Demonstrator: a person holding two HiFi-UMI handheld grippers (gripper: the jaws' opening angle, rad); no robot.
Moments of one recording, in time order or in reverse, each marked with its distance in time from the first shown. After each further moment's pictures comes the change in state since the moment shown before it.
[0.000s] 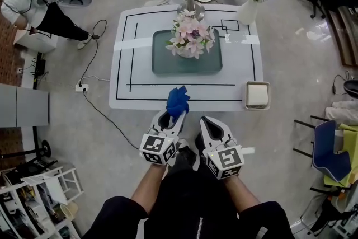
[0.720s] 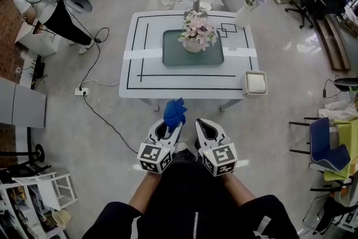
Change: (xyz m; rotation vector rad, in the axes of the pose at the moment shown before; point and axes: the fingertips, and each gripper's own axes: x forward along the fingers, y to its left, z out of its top) left arm -0.146 -0.017 -0.029 0.037 -0.041 -0.050; right arm -0.047 0.112 -0.035 -0.072 -0.013 -0.003
